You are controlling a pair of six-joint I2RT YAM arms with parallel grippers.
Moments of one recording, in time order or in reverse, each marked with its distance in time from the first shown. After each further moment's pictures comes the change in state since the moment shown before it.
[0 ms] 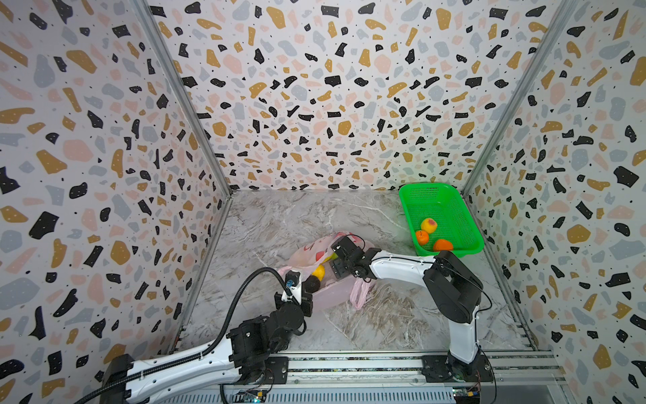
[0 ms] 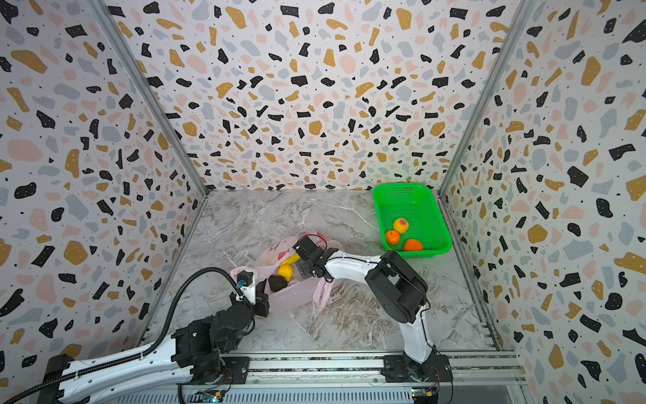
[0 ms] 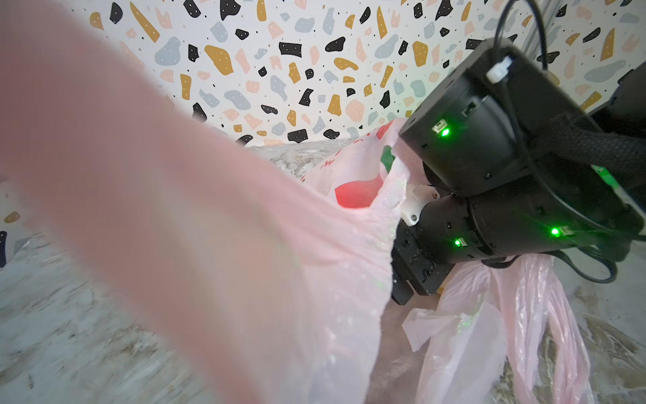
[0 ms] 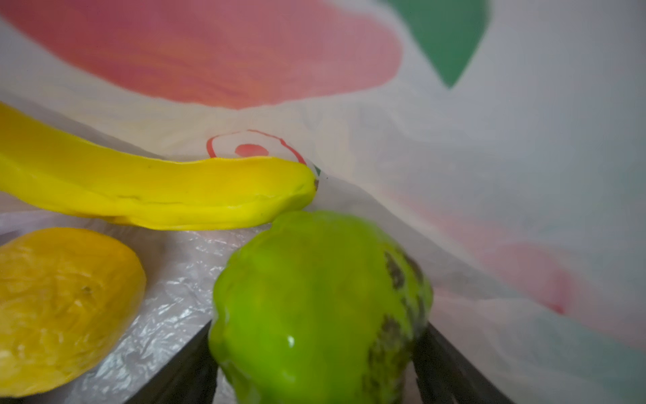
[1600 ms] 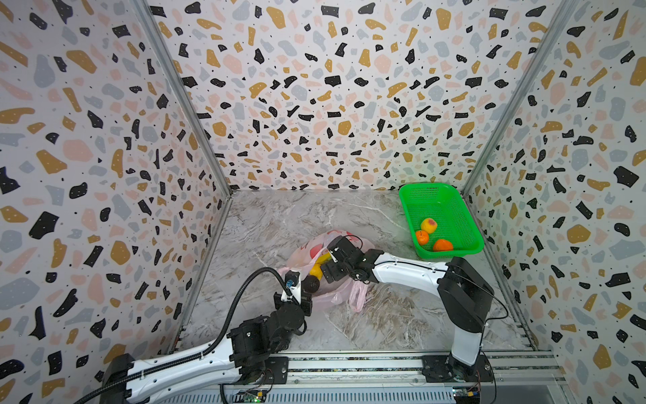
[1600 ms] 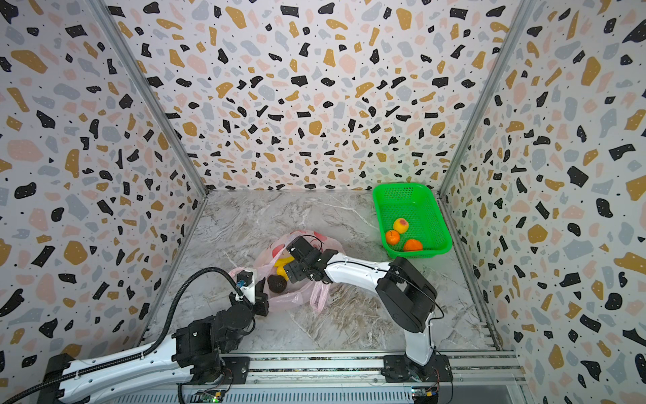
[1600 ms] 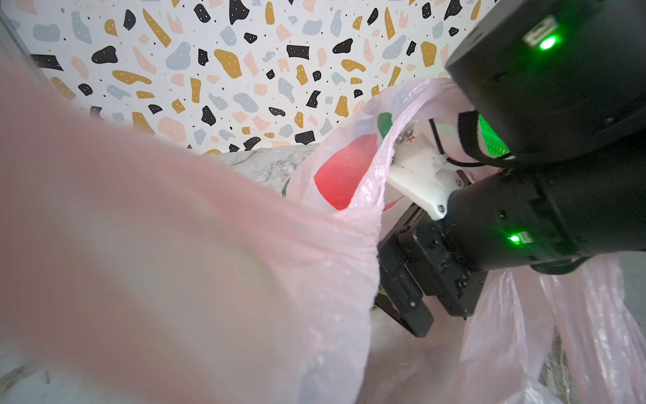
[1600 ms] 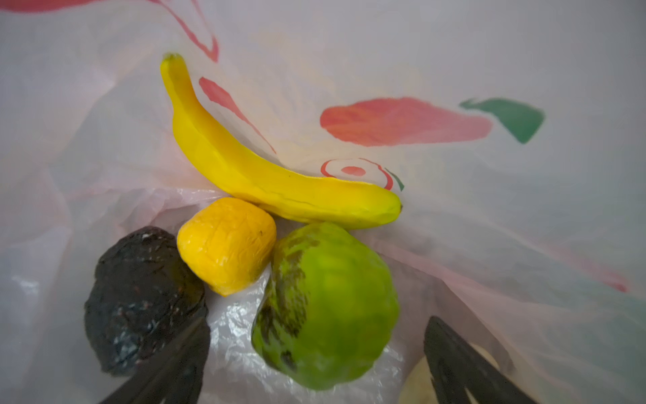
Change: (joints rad) left arm -0.001 0.011 0.000 -0.001 -0.027 0.000; right arm 0.053 -0.069 0.035 -0.030 -0.113 0.002
